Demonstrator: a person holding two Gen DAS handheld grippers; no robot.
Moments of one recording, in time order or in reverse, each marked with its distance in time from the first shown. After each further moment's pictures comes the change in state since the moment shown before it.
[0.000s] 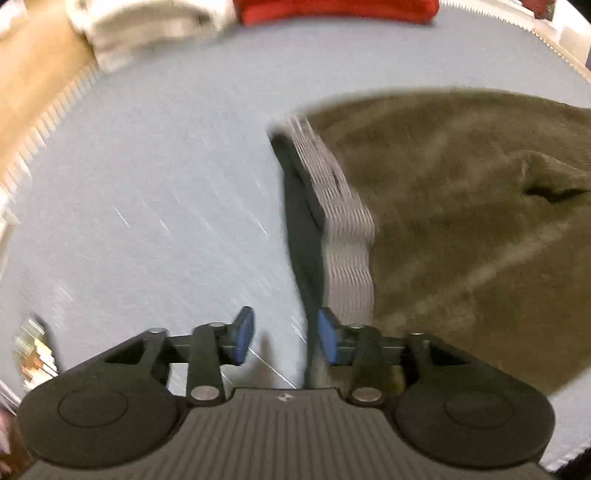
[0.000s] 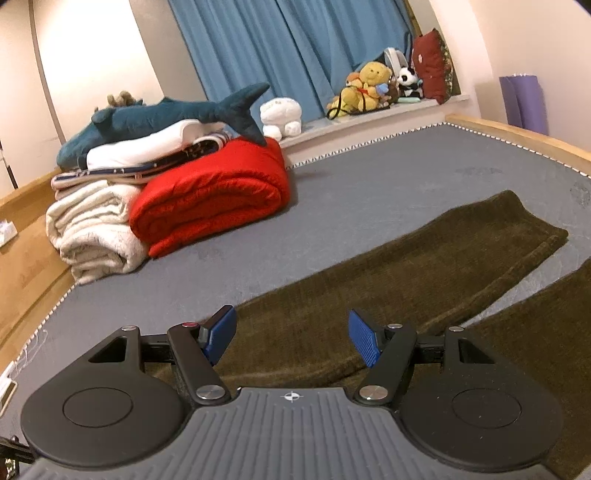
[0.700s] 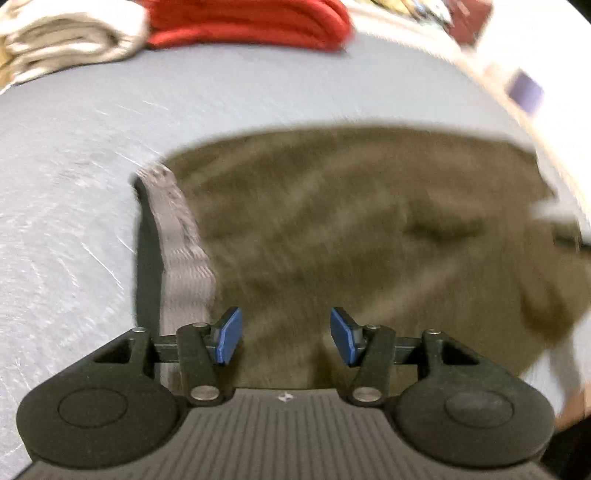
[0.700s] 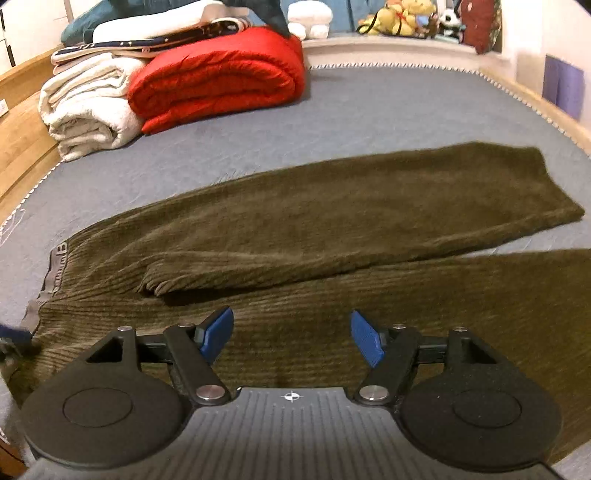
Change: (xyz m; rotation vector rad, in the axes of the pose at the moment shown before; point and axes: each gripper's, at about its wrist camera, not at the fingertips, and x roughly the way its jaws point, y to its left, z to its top) left arm -0.001 -0.039 0.029 -0.046 -0.056 -0.357; right arm 0.040 0.018 -0.045 -0.203 0.306 -0.067
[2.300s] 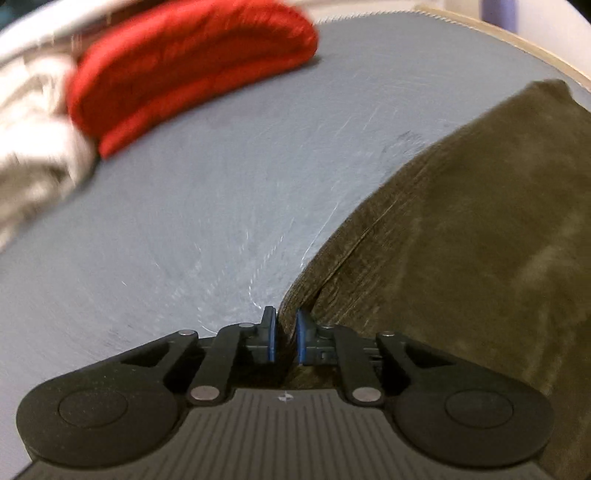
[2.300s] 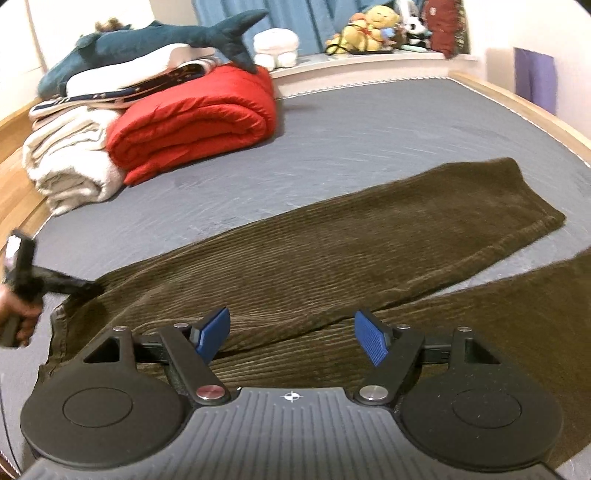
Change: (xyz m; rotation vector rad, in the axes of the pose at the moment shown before) left arm 0.119 -0.019 0.152 0.478 -0.068 0.163; right arm -0.016 -0.027 0.039 0.146 -0.072 -0.014
